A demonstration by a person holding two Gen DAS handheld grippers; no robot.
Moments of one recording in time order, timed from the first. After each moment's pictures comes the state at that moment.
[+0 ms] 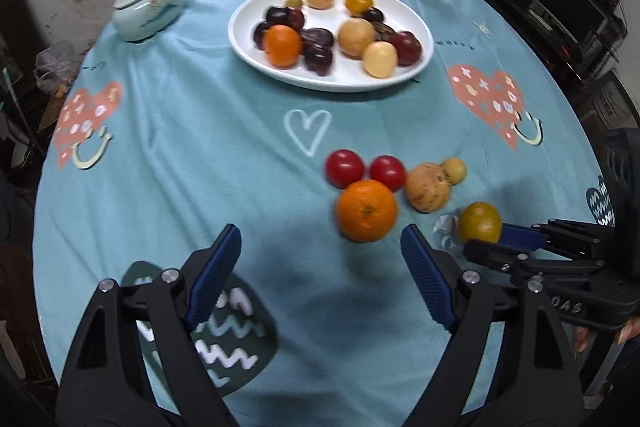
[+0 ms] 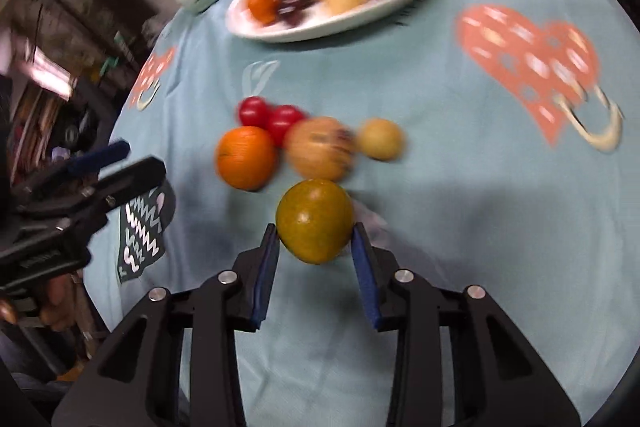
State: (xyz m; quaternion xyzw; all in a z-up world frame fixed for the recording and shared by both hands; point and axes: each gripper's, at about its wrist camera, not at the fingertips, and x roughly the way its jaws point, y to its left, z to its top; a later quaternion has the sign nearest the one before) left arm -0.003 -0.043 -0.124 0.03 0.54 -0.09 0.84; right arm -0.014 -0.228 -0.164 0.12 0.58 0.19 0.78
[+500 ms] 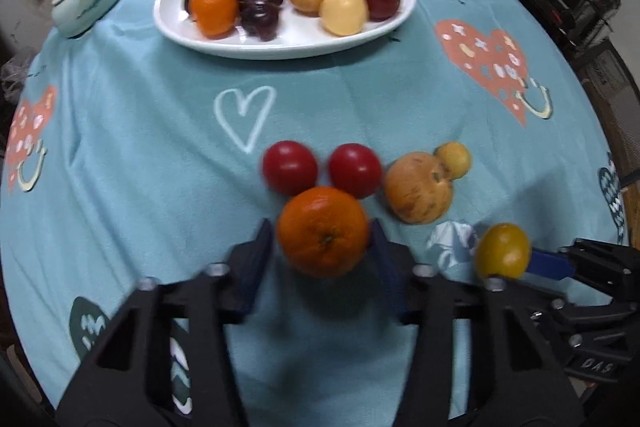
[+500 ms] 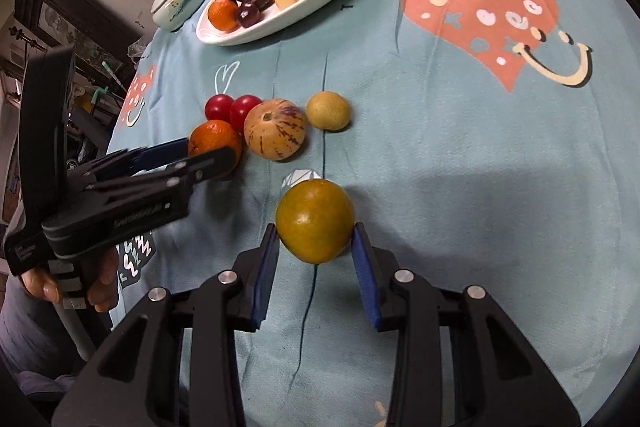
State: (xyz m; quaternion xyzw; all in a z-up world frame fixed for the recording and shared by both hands) left arm 0.032 -0.079 -0.175 0.05 0.58 -0.13 0.81; right arm -0.027 -0.249 -0.175 0.15 0.59 0.17 0.78
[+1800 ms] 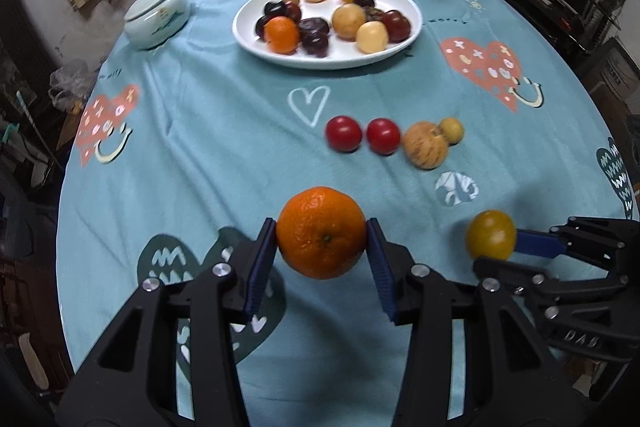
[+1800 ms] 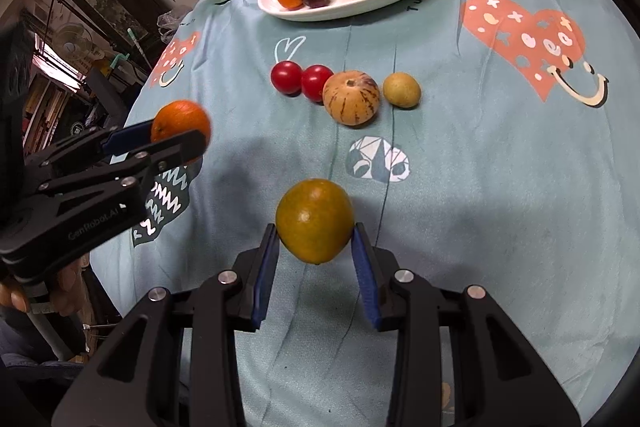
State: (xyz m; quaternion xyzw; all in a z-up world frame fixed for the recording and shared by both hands) left arm -0.044 -0.043 -0.122 0.07 0.53 -0.06 0.84; right arm -0.060 -0.212 -0.154 0.10 0.57 0.21 0.79
